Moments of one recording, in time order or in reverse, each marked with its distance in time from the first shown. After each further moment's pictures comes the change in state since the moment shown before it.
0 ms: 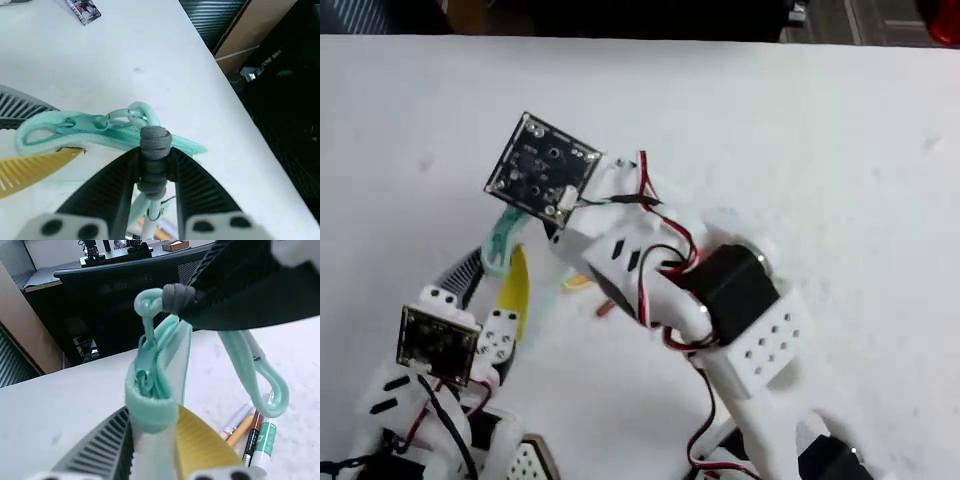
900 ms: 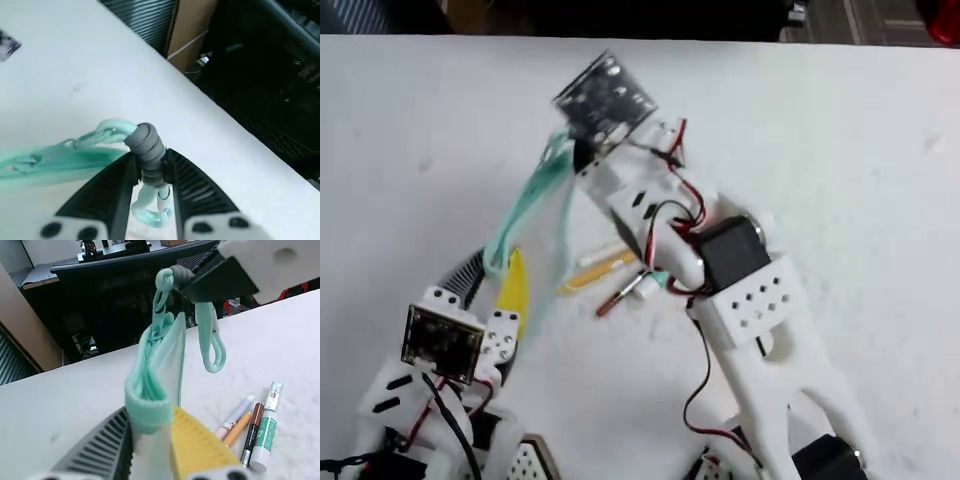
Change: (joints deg) left arm 0.0 -0.4 0.8 0.5 -0.4; right arm 13.5 0.3 12.0 -19.6 -9.5
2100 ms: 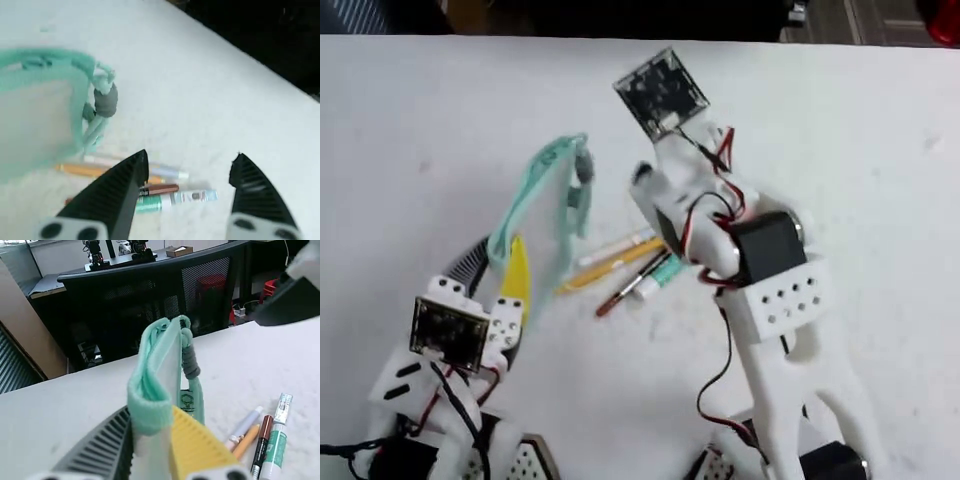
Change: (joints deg) left arm -0.4 -0.4 6.3 -7.6 -0.1; right arm 6.9 -2.2 -0.2 21.9 0.0
